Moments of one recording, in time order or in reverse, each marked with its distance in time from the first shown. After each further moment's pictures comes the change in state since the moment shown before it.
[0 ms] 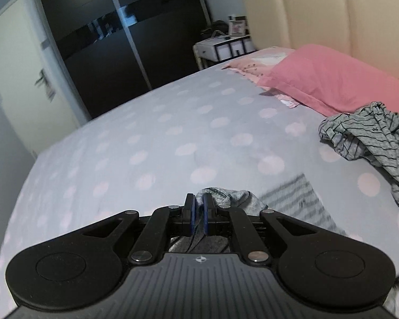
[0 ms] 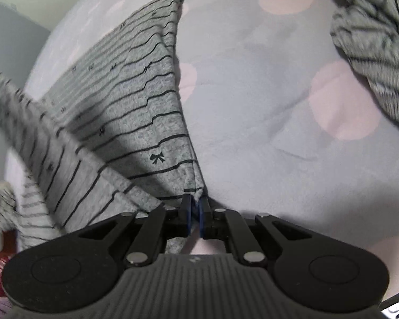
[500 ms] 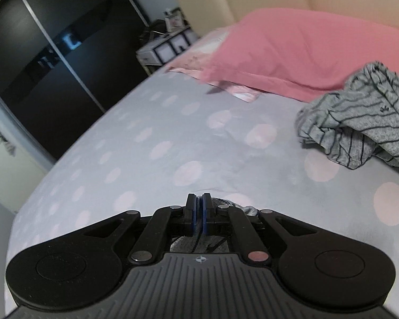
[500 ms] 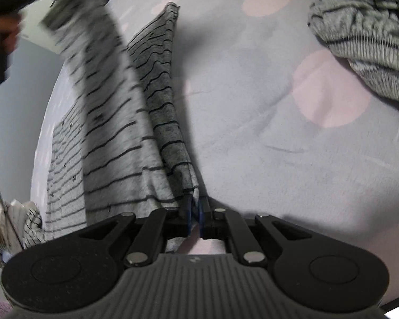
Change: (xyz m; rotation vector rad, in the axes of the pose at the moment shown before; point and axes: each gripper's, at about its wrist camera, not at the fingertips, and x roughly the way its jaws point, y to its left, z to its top) left arm 0.186 -0.143 0.060 0.261 0.023 -0.069; right arm -0.013 -0.019 -0.013 0.041 -0.068 0.101
